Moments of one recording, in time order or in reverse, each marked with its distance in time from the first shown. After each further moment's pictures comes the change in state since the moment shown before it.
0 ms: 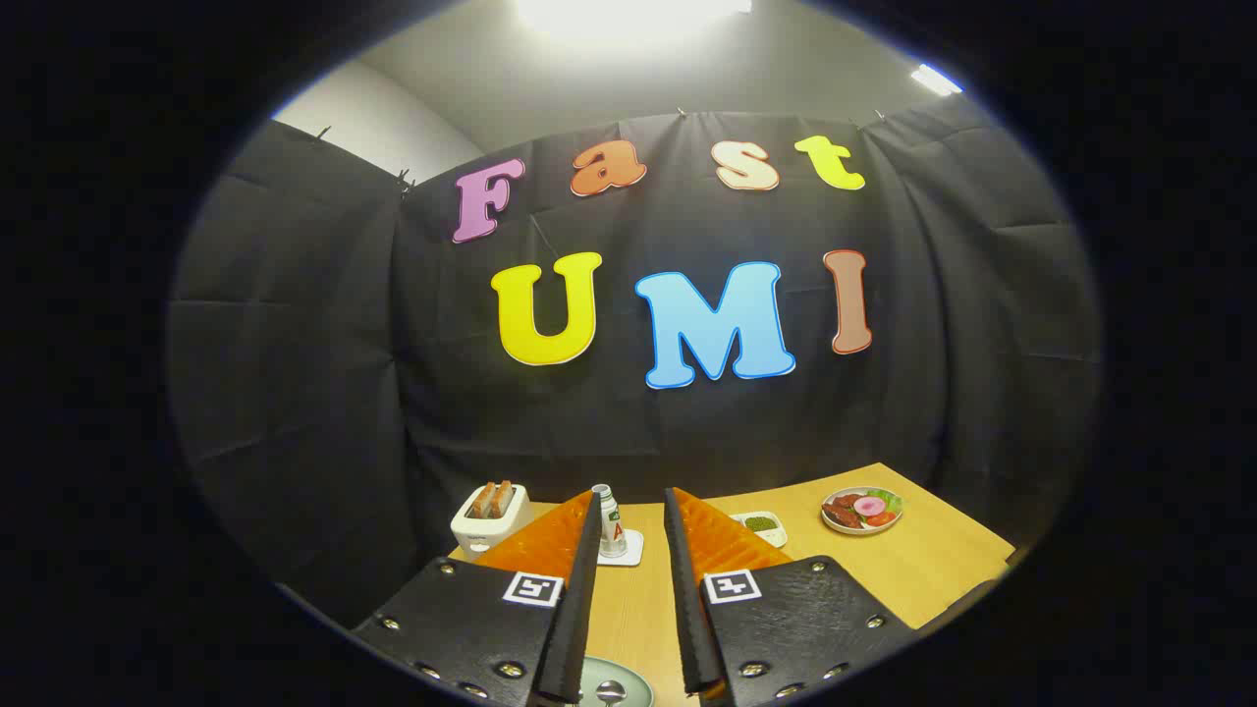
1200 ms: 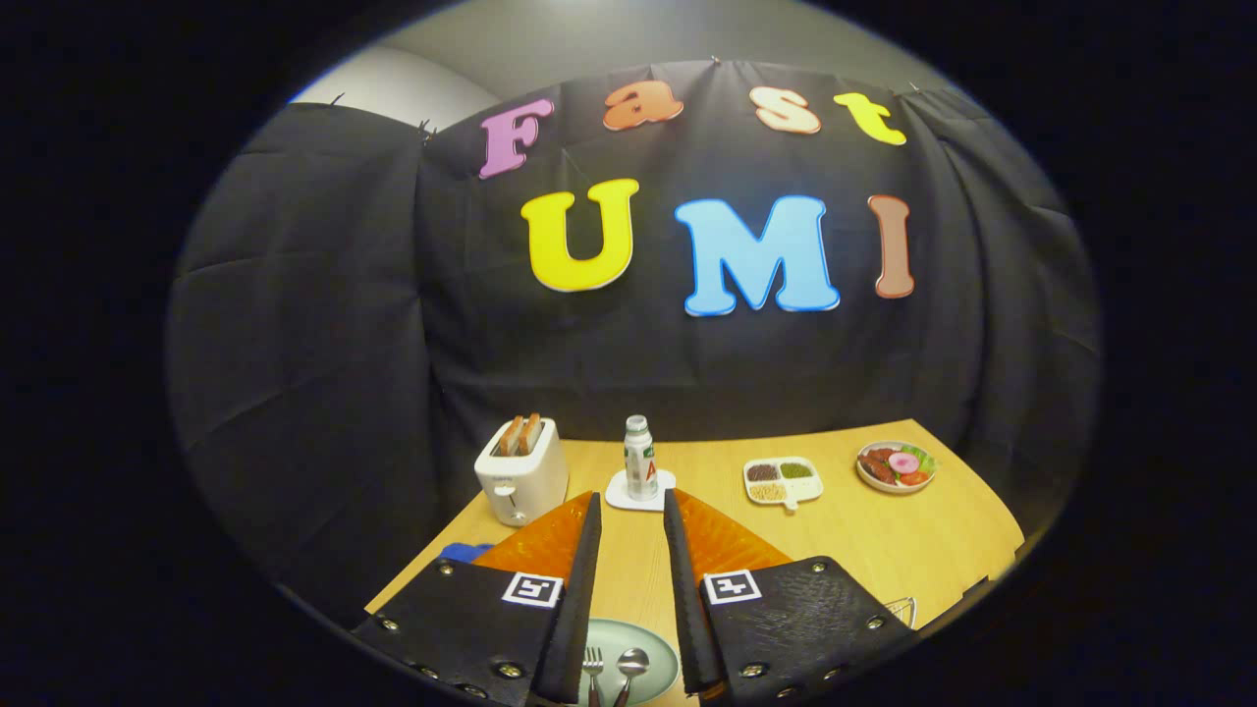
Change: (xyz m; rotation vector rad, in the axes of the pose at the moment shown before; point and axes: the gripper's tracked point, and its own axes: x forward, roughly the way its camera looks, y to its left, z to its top) arm 0.010 0.042 -0.093 -0.020 0.270 0.101
